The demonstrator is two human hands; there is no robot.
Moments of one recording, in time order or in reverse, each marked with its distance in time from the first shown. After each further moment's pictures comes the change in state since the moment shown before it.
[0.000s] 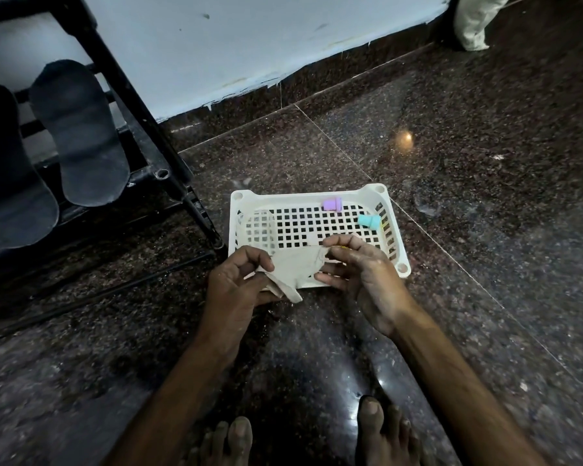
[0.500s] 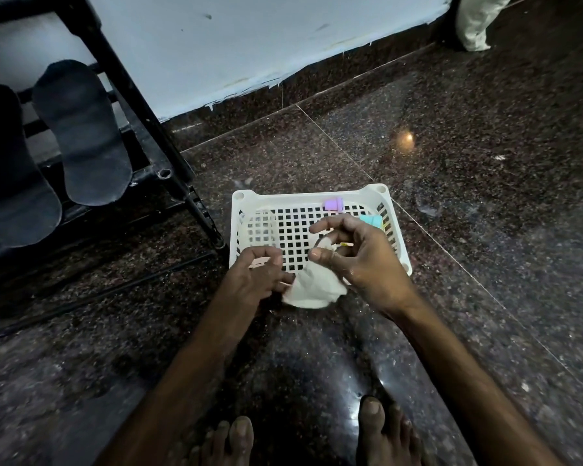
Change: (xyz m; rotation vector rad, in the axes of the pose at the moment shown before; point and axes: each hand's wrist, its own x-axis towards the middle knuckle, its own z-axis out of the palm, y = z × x) left_hand 0.011 -0.007 -0.010 0.168 -0.154 -0.103; right_hand 0.002 -0.017 0.006 -0.533 -0.071 -0.303
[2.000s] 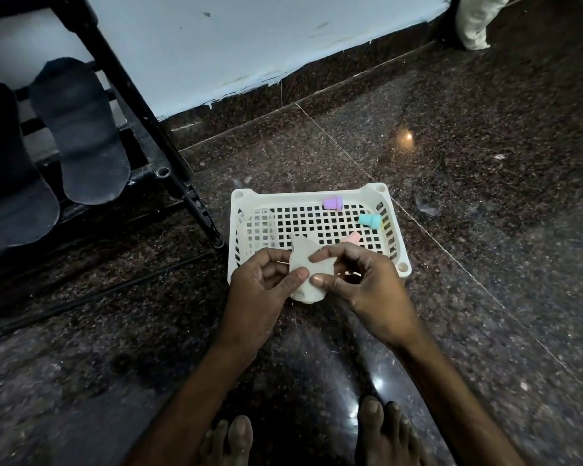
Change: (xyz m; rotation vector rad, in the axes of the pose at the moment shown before) left_hand -0.007 0.003 0.032 -0.129 0.142 0.126; right_hand -0.030 0.010 0.006 -0.100 0.062 -0.026
